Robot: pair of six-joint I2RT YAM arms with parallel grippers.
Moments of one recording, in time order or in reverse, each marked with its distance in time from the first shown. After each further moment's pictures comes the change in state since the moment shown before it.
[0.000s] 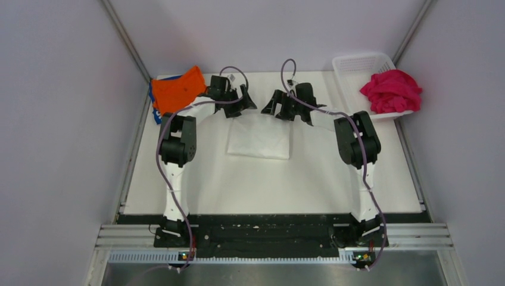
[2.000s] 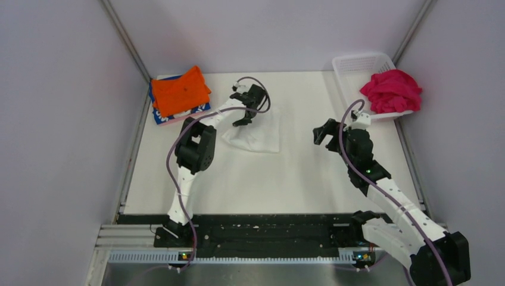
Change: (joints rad) left arm -0.293 0.001 0.135 -0.549 -0.985 -0.039; right arm -0.012 -1.318 -0.925 -0.137 0.657 -0.113
